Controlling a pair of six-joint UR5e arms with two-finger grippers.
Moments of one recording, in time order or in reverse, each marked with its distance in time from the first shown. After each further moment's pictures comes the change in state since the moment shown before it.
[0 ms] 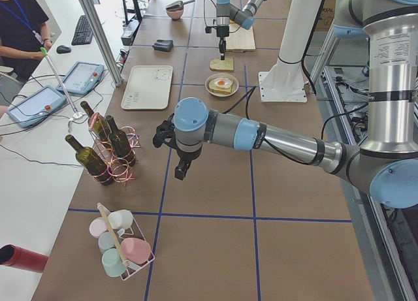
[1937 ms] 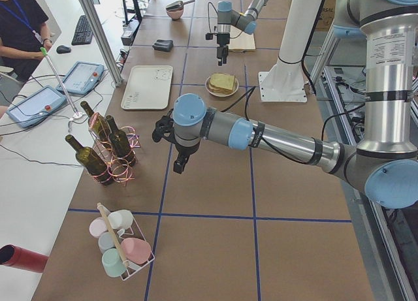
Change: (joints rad) left arm 0.087 -0.007 0.003 -0.149 -0.012 -0.178; right arm 0.031 -0.071 0.076 -0.010 0.007 0.117
